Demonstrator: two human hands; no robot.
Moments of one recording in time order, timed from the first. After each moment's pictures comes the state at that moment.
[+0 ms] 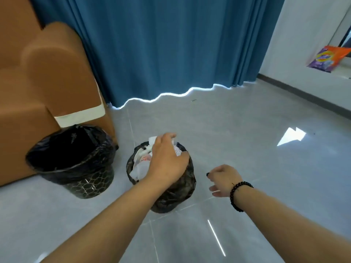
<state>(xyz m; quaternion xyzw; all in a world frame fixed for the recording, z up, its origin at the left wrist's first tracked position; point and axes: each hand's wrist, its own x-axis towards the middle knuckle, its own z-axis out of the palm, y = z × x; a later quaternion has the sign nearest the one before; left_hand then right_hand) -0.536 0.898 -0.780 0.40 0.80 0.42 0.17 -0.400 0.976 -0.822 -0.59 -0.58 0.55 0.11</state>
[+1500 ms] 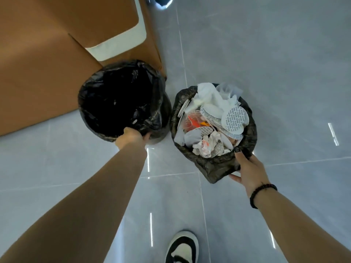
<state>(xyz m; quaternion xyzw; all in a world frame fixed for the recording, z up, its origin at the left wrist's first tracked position) -0.757 0.872 -0.872 -0.40 0.69 0.59 0.13 -0.527 0.990 -0.907 -0.60 -0.36 0.71 0.06</state>
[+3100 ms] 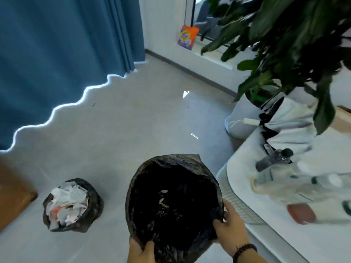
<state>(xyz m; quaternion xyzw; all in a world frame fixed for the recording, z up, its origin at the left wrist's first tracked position) -0.255 0.868 -0.496 0.11 0.74 0.35 0.56 -0.066 0.903 -0.489 -0.76 -0.34 0.53 0.18</state>
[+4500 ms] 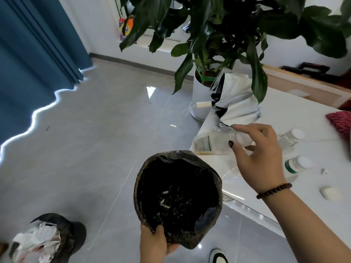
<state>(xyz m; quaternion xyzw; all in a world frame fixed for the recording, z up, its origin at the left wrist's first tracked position) -0.134 0.902 -0.519 0.16 0.75 0.20 0.61 0.105 0.954 -0.406 -0.74 -0.51 0.08 0.44</state>
